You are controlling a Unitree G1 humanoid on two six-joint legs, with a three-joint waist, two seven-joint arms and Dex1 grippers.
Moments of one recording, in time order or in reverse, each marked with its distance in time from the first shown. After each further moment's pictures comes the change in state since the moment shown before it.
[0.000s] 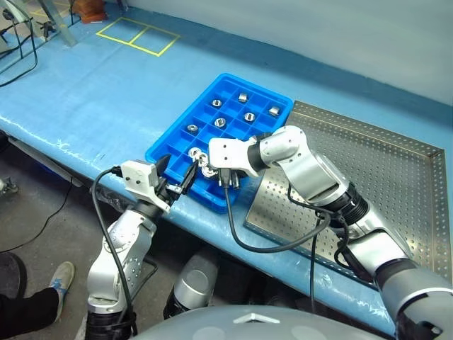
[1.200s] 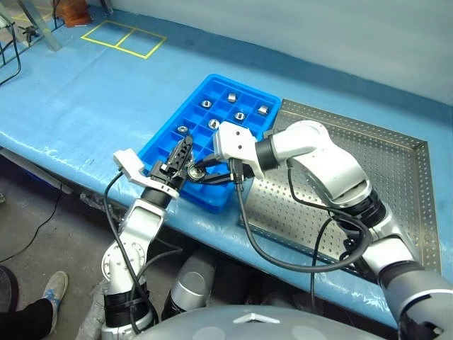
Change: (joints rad) left arm -0.119 -0.152 0.139 0.094 -0.625 0.101 0.190; right arm 0.029 -0.037 -0.060 -0.116 0.305 0.074 -0.052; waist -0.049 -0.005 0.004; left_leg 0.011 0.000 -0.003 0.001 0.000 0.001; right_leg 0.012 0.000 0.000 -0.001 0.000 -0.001
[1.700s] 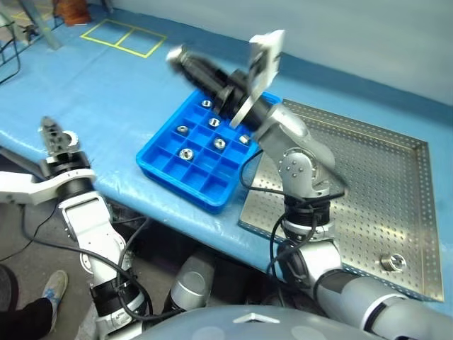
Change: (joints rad) left arm -0.116 -0.015 0.279 0.068 0.189 -0.753 0.251; right arm -0.002 0.562 -0.531 0.173 0.312 -0.056 -0.686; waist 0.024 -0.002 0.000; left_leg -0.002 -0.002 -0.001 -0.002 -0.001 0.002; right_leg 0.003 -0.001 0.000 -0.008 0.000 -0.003
